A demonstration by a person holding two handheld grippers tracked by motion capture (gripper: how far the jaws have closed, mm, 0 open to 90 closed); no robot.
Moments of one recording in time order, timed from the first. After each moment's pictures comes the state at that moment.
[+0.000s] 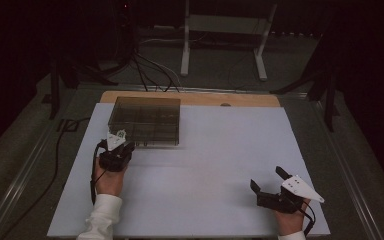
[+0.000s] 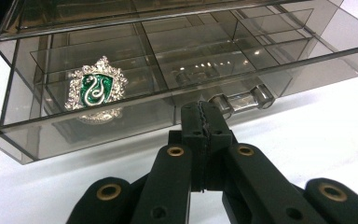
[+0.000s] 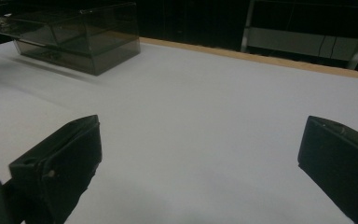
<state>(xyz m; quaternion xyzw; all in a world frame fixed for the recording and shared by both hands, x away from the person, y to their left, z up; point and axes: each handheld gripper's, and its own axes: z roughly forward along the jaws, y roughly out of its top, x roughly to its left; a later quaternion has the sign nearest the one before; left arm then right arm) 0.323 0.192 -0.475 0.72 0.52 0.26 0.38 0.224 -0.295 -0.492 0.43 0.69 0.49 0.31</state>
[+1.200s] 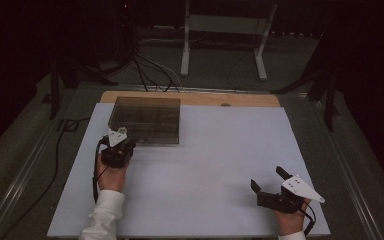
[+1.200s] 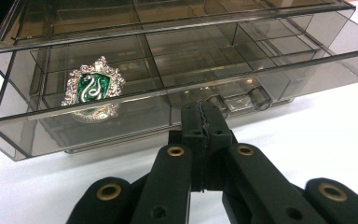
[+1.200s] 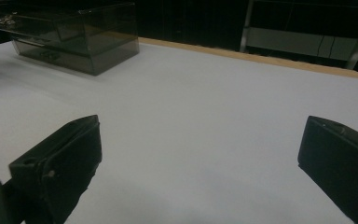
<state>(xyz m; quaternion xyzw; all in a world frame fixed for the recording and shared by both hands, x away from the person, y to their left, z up) 0.333 0.189 -0.473 0.71 0.52 0.26 0.39 0.223 -0.296 -0.491 0.43 0.69 0.49 0.31</state>
